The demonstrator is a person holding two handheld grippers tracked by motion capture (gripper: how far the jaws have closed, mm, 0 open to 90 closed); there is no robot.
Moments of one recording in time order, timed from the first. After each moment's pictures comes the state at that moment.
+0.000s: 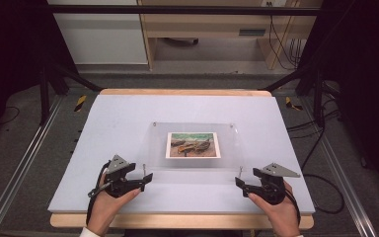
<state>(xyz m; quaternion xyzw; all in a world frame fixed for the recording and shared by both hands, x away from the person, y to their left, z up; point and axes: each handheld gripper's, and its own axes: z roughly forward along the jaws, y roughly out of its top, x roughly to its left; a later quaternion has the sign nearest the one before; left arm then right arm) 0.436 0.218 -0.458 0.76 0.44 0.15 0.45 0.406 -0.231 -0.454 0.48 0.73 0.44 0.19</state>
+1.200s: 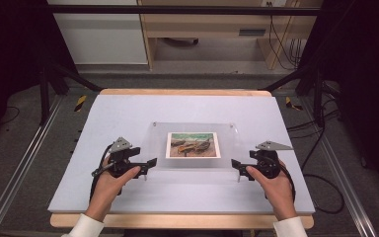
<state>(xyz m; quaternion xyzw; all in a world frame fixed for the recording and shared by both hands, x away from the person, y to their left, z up) 0.479 0.210 -0.440 0.77 0.42 0.13 0.47 0.465 -0.227 -0.435 0.49 0.74 0.44 0.15</state>
